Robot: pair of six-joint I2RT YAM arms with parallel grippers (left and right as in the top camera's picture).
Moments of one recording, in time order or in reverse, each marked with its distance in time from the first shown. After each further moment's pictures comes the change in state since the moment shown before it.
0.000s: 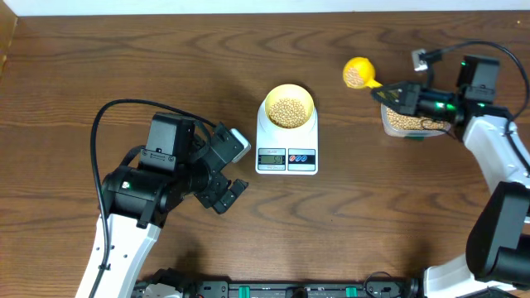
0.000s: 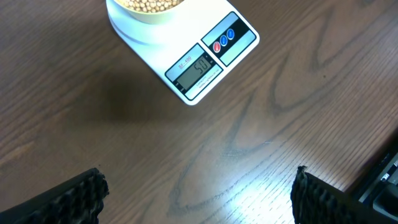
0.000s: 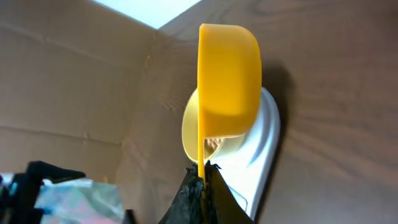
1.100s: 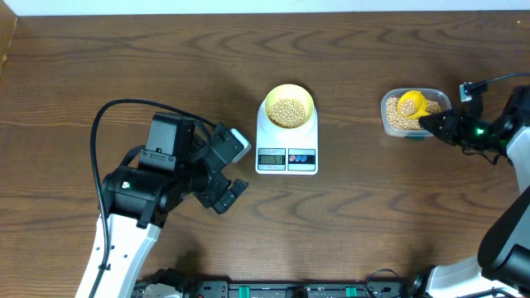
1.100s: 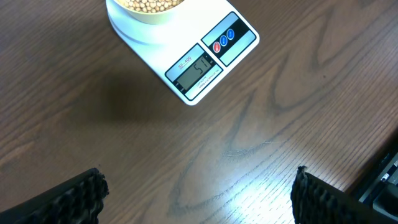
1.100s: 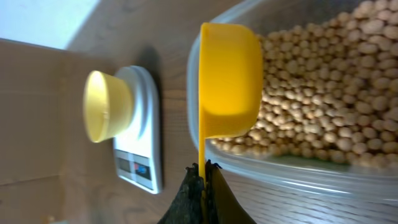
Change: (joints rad) left arm 0.000 0.000 0.000 0.000 0.000 0.000; right arm -0.251 0.000 0.000 -0.378 0.270 -0.323
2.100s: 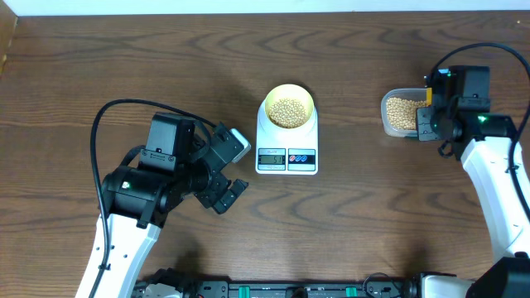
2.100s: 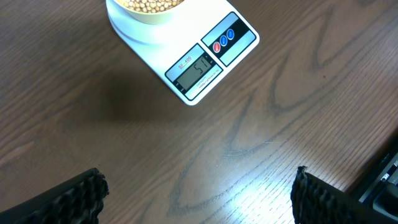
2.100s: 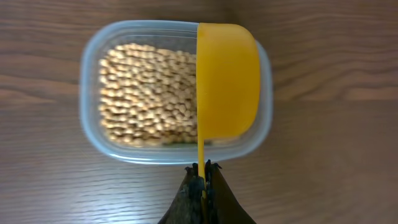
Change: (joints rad) left arm 0.000 0.000 0.000 0.000 0.000 0.000; right arm 0.404 -0.259 0.000 -0.005 1.030 -0.043
